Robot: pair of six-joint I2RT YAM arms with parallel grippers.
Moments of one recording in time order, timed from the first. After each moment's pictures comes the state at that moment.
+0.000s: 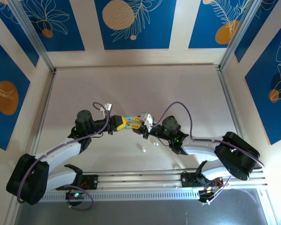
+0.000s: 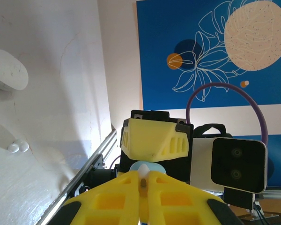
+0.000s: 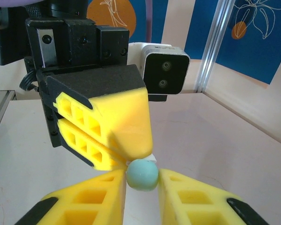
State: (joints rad) left arm -0.42 1.13 0.39 0.64 0.90 -1.38; right arm 0.85 1.37 0.44 0.90 -0.33 -0.15
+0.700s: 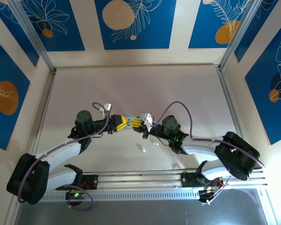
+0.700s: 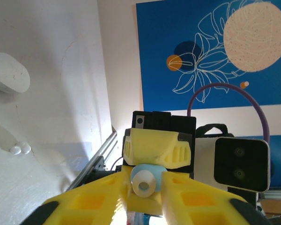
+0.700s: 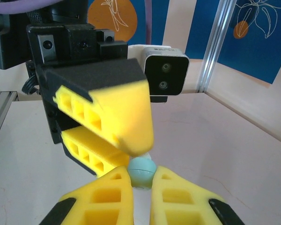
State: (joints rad) left arm -0.41 1.13 0.38 0.66 0.90 -1.38; right arm 0.85 1.37 0.45 0.89 -0.34 -0.15
